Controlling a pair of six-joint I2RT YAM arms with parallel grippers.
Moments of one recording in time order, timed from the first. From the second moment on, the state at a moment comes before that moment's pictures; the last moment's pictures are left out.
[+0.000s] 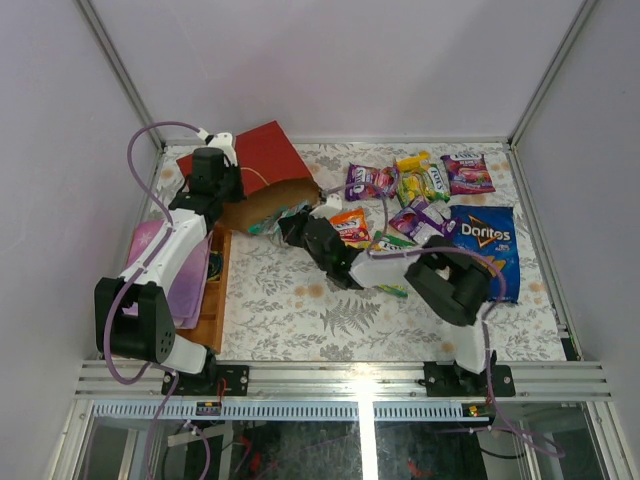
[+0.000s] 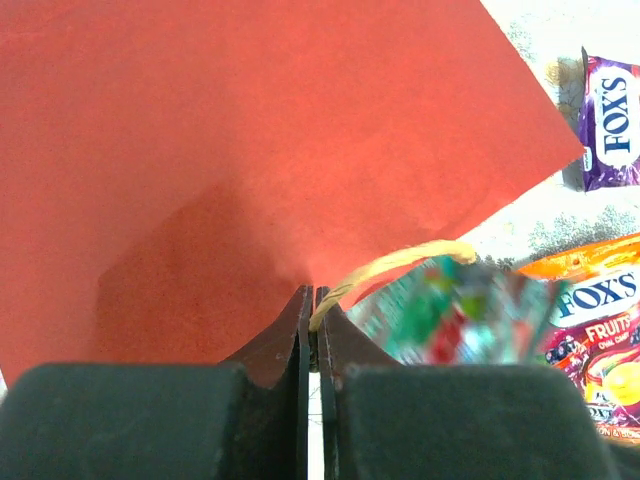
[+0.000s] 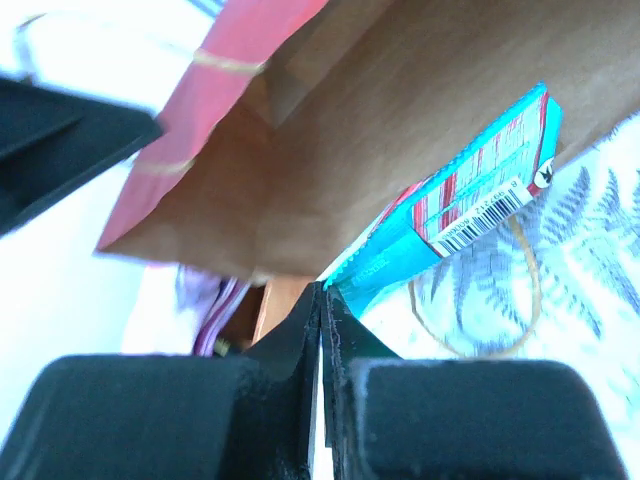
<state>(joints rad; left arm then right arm) -0.13 1.46 1.14 -0.21 0.00 -0.16 0.94 2.06 1.19 0.67 0.41 0.92</state>
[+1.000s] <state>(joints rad) -0.13 1.46 1.15 -0.21 -0.10 -0.17 1.11 1.51 0.89 0.60 -0.03 0.46</state>
